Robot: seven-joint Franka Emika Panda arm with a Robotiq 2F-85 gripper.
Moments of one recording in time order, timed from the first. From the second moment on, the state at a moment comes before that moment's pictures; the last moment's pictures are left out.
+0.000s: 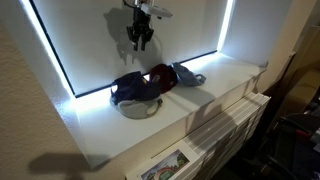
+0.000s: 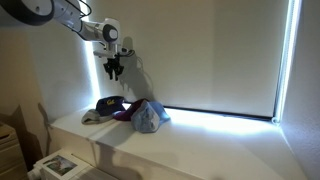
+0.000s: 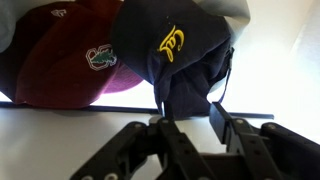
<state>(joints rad) 0.06 0.86 0.07 -0.91 0.11 1.89 0.07</state>
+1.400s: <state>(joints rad) -0.05 0.65 -0.11 -1.39 0.23 2.15 0.47</state>
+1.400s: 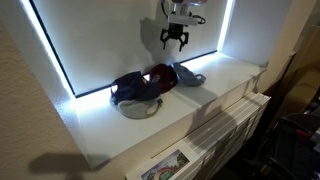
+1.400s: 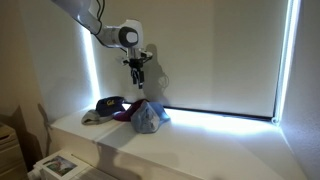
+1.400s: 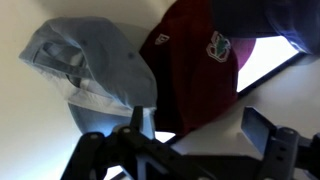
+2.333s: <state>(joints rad) -0.13 0.66 -0.10 -1.49 0.22 2.24 0.35</state>
